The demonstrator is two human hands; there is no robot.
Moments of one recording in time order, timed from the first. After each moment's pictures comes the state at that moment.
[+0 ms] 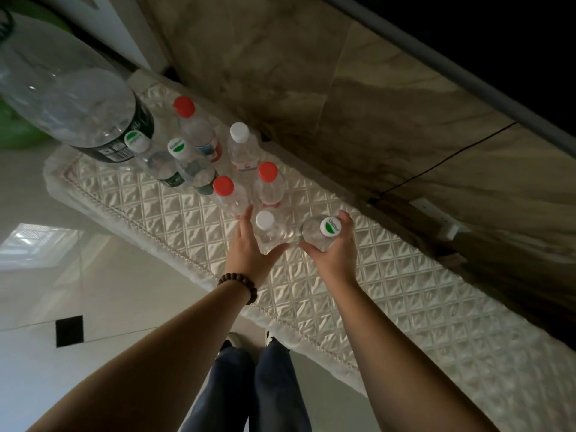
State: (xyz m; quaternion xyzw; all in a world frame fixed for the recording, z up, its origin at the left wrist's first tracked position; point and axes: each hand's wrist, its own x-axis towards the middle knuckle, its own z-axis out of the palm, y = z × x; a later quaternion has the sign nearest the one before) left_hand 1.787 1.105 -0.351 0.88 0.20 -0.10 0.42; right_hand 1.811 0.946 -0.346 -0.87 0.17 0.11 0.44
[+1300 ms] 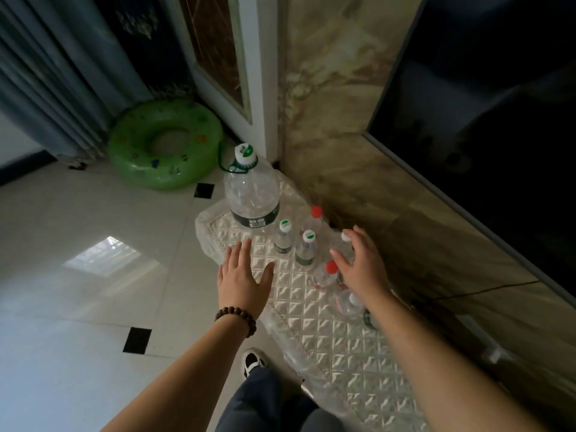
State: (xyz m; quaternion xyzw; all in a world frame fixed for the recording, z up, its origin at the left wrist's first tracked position) left_hand 1.745 1.287 -0.161 0.89 0.33 0.02 0.32; right_hand 1.868 1.100 -0.147 -0.93 -0.13 0.12 0.31
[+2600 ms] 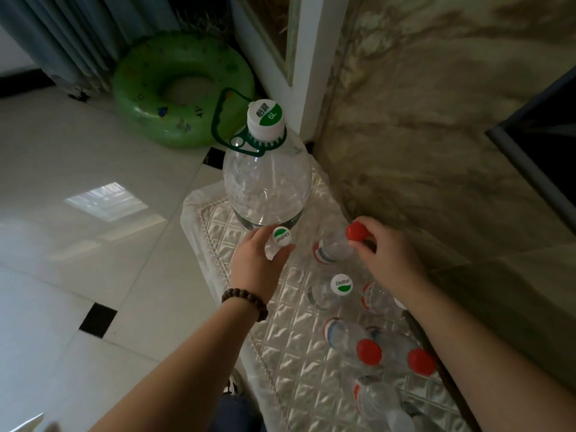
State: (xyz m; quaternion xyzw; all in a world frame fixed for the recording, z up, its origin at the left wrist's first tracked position) left_hand 1.886 1.339 -0.308 0.80 0.39 0.11 0.44; right_hand 2.032 1.183 -0.268 -0.92 -0.27 0.22 0.21
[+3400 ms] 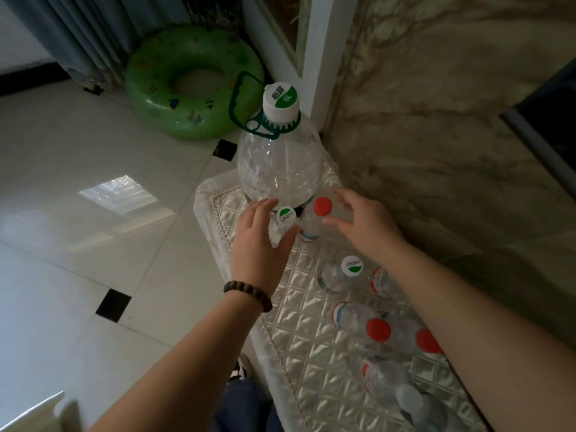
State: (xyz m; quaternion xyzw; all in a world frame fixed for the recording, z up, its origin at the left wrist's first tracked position) left_hand 1.867 1.337 -0.284 0.83 0.36 0.19 0.37; right_hand 2.022 1.228 -0.270 -0.88 -0.29 0.27 0.25
